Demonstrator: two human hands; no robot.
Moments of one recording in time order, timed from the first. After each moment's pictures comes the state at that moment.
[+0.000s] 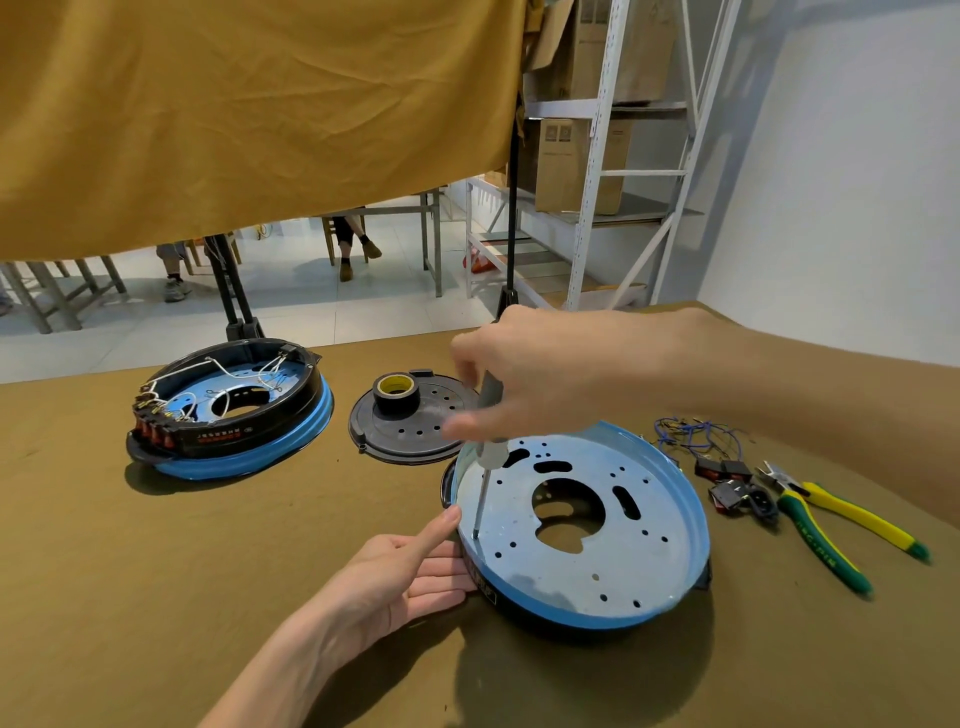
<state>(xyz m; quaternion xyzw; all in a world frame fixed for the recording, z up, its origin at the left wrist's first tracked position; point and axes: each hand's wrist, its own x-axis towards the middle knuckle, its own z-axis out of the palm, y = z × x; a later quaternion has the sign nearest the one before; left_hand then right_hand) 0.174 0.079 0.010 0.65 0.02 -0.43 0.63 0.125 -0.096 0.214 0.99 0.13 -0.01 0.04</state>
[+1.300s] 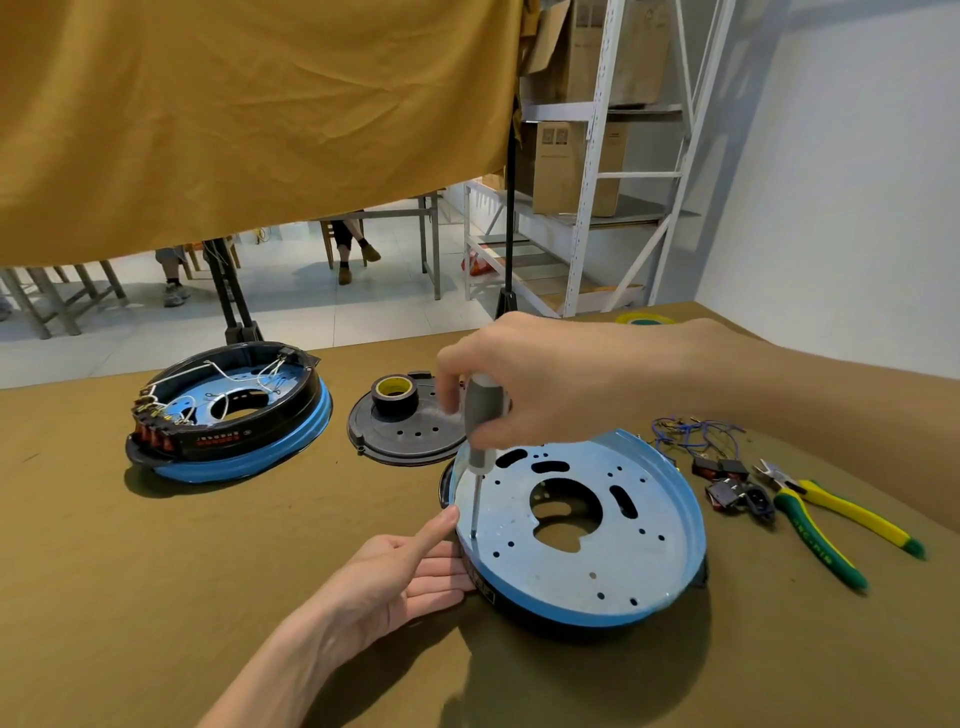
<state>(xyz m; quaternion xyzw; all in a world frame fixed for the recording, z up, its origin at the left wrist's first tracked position) 0.179 0.079 0.002 0.65 0.00 -0.43 0.62 0.113 -0.094 0.217 0.98 0.19 -0.02 -0.04</state>
